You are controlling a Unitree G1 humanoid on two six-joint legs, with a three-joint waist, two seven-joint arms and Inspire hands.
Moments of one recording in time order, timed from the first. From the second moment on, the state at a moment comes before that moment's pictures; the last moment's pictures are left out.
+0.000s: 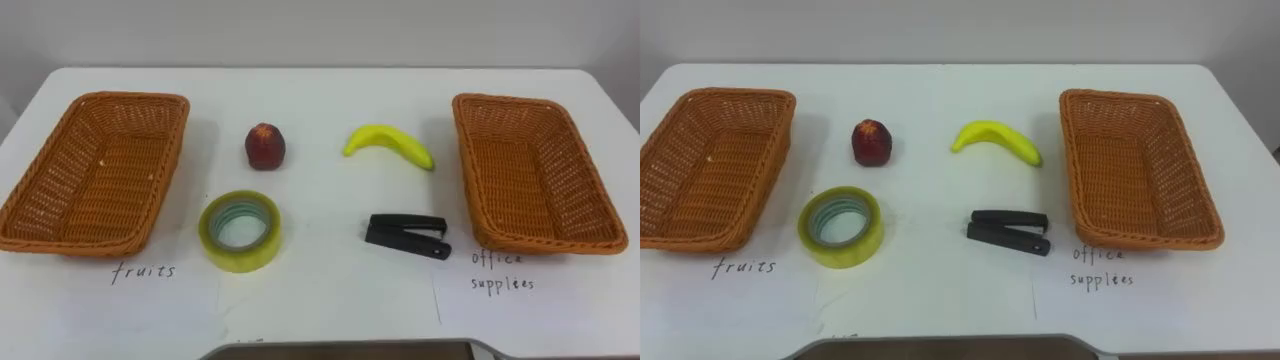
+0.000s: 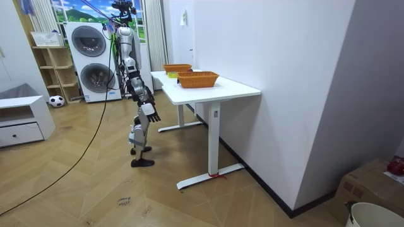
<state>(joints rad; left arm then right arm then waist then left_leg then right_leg) 0.19 0.18 -0.06 1.09 -0.11 -0.06 0.19 0.12 -0.20 0.17 1.22 0.54 -0.02 0.18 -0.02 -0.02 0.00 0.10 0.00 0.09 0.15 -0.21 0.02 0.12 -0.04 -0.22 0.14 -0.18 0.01</state>
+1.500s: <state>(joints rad) 0.23 0.18 0.19 1.10 -0.07 -0.05 0.25 0.18 -0.21 -0.32 1.05 0.91 -0.01 -0.09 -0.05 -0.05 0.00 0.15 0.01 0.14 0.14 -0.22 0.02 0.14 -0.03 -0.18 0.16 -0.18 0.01</state>
